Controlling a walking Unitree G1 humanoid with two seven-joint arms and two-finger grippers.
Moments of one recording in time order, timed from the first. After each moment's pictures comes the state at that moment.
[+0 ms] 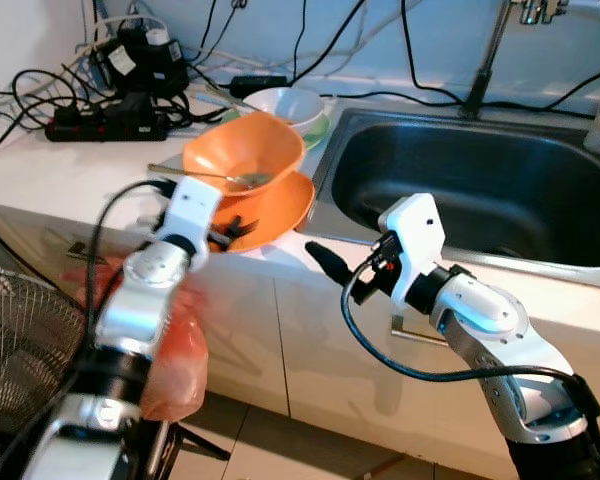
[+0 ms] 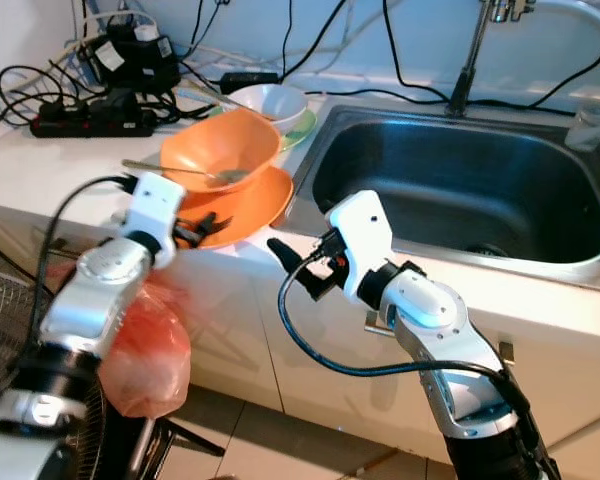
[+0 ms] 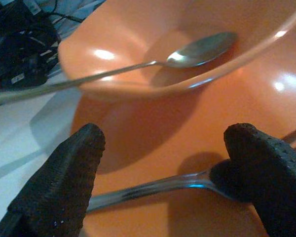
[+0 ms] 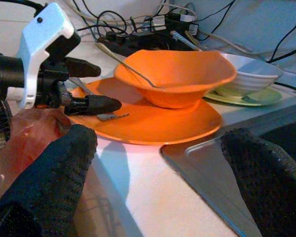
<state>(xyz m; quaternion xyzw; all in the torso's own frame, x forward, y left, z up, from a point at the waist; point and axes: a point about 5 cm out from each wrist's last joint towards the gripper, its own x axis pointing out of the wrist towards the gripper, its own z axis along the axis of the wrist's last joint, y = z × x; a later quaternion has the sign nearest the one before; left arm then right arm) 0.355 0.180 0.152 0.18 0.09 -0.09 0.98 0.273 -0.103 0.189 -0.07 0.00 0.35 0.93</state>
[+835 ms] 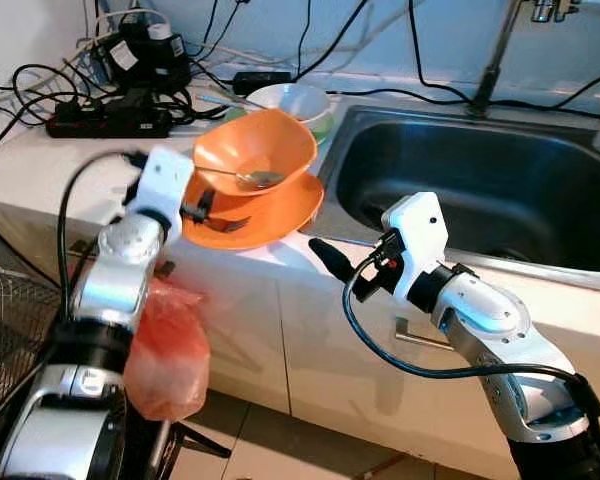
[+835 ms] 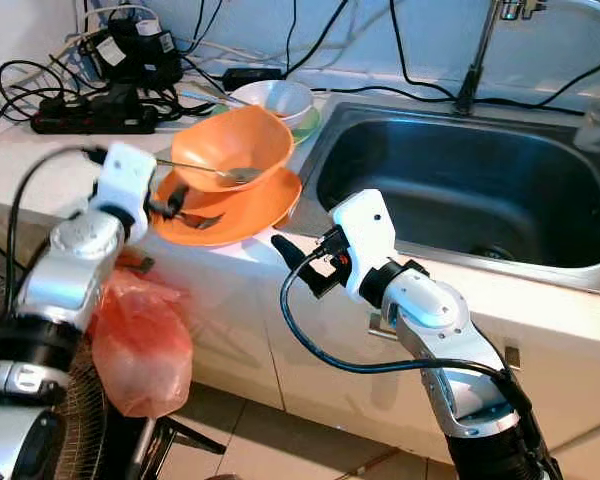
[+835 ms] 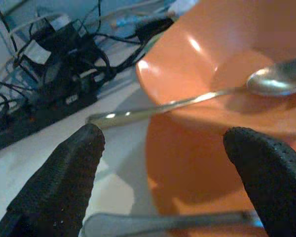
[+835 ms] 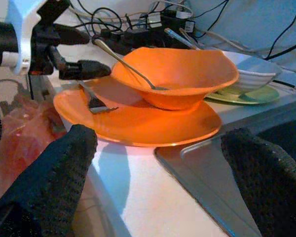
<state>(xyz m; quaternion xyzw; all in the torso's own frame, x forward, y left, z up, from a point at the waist) 0.369 0.203 0.185 0.21 0.04 -0.05 0.98 0.275 -0.105 0.189 -0.07 0.00 0.34 0.94</state>
